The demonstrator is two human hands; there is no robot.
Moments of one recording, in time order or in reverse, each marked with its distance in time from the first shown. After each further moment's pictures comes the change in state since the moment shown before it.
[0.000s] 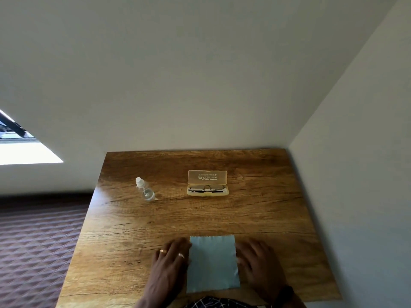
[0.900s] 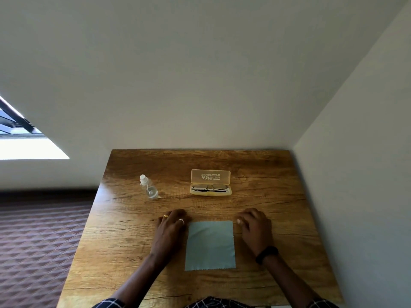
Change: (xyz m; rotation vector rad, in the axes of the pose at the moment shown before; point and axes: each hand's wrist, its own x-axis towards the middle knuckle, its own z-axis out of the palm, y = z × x) left_hand 0.072 -0.036 -0.006 -0.035 -0.063 -0.054; right_hand 0.090 0.008 0.000 0.162 0.065 0.282
